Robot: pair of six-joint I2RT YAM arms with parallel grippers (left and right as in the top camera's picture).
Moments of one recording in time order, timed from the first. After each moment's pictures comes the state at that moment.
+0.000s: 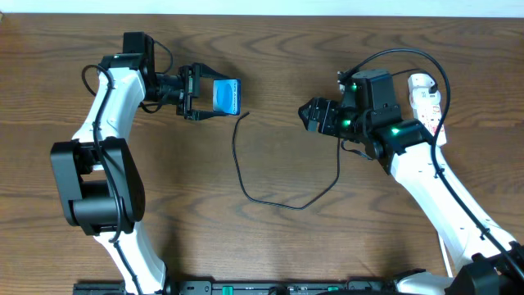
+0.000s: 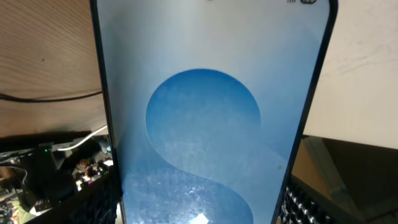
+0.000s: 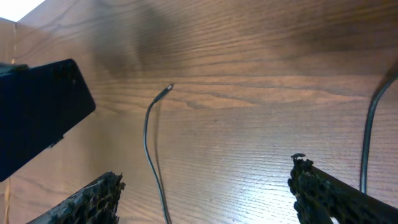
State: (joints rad) left arm 0.06 2.02 1.59 -0.95 1.12 -1.27; right arm 0.32 1.49 1.10 -0.46 -0.30 0.57
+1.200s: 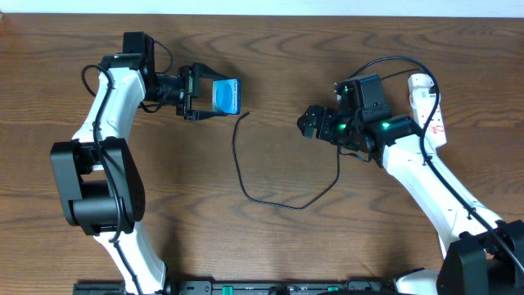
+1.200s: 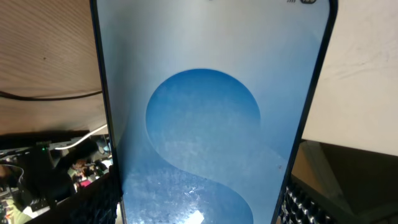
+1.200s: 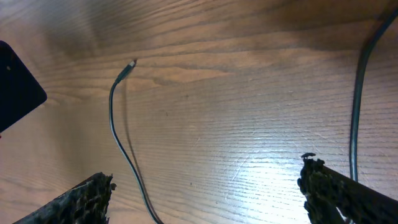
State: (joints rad) left arm 0.06 2.02 1.59 -0.95 1.11 -1.29; right arm 0.32 1.56 1.10 -0.54 -0.29 0.60
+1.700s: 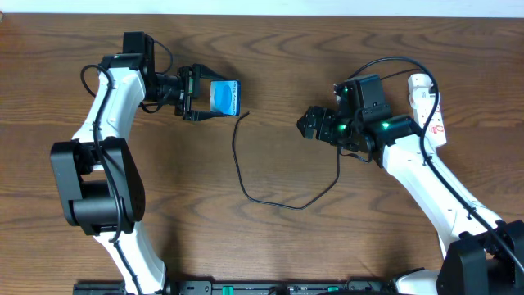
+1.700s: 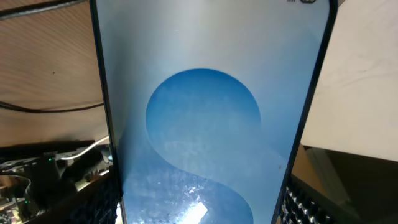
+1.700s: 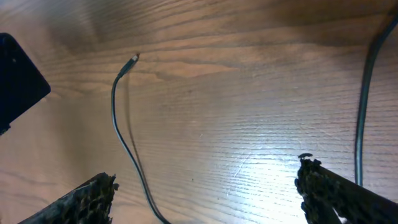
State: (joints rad) left arm 0.06 2.02 1.59 -0.95 1.07 -1.27; right arm 0.32 1.56 1.10 -0.54 -0.31 0.59
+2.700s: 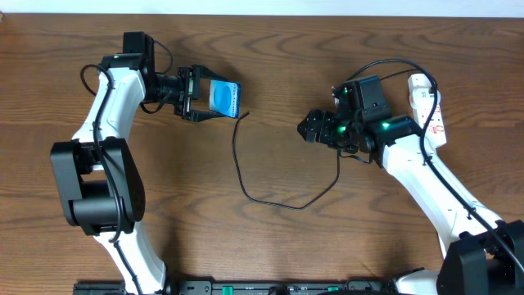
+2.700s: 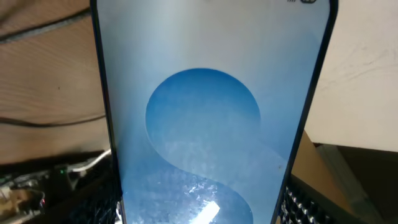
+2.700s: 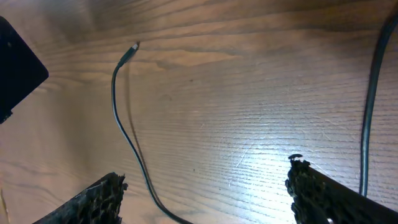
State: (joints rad) left arm 0.06 2.02 1.59 -0.95 1.06 -1.20; right arm 0.32 1.56 1.10 -0.57 -0.34 0.58
